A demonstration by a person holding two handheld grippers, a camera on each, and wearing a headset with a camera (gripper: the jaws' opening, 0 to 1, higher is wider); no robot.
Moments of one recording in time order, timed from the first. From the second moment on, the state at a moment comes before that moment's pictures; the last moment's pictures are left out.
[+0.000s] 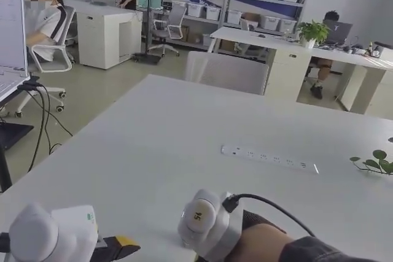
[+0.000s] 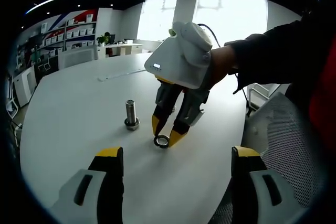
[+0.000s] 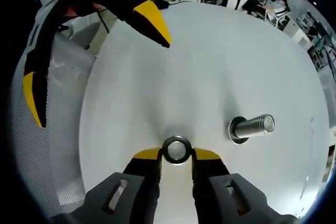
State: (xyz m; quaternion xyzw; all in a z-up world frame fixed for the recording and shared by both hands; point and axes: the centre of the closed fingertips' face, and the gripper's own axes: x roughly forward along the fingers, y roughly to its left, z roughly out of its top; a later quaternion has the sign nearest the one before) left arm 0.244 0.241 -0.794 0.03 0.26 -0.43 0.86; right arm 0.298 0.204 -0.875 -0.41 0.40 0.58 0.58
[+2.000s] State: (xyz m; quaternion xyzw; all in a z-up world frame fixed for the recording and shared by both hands) left arm 0.247 0.230 -0.793 0.04 0.26 -0.44 0.86; right arm 0.337 0.161 -0.776 -0.44 0.35 0.54 0.63
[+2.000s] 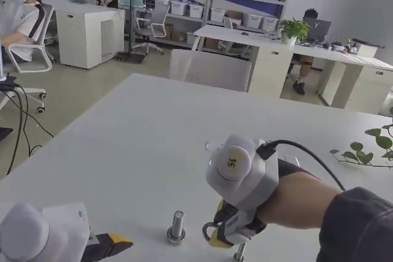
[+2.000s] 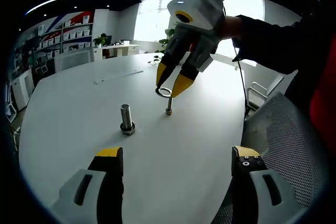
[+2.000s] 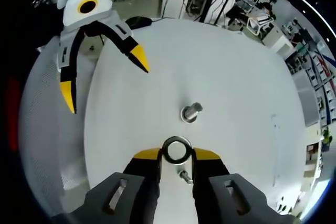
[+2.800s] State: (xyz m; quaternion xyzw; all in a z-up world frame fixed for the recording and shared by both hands) left arm 0.247 0.234 -0.793 0.04 0.26 -0.44 0.86; right arm 0.371 0.201 -0.752 -0.47 0.31 0.54 0.62
